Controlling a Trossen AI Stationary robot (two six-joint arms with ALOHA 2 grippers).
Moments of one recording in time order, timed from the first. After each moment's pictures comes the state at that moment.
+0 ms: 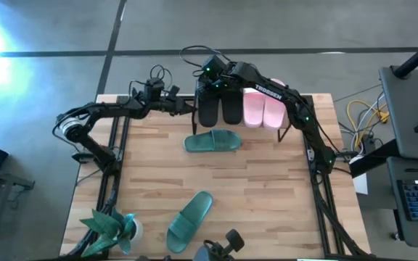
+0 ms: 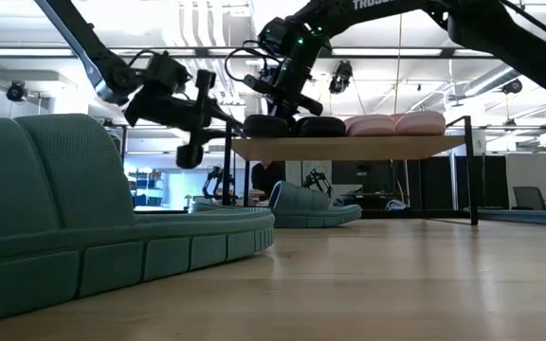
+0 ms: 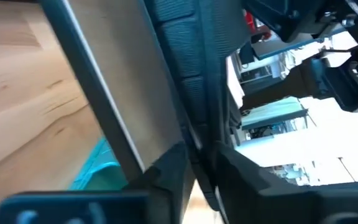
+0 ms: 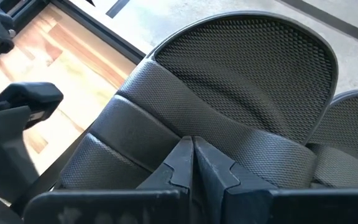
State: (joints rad) left arm 0.79 1.53 0.76 0.46 0.76 -0.91; right arm -0.50 2.27 2.35 -1.04 0.13 0.37
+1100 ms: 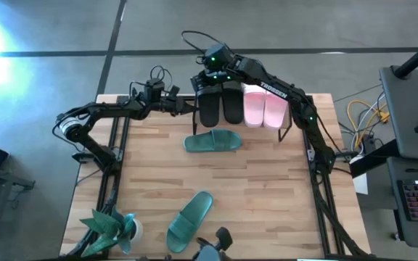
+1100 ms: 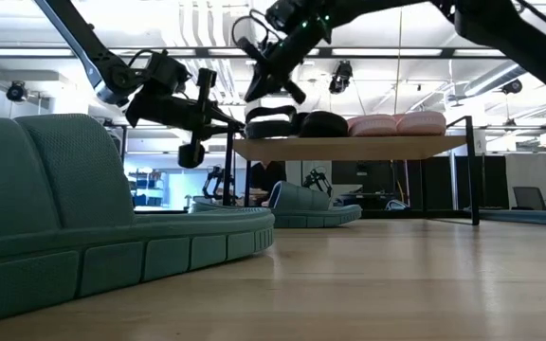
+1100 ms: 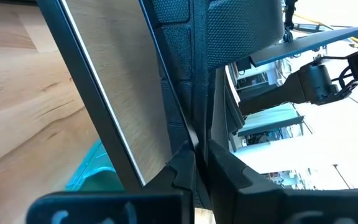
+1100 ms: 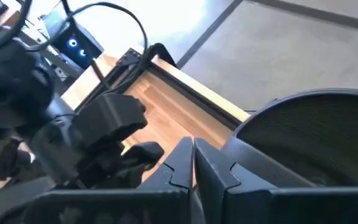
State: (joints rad) left arm 0.79 1.54 0.75 0.49 0.73 -0.94; right arm -0.51 2.21 2.35 -0.80 -0.09 0.45
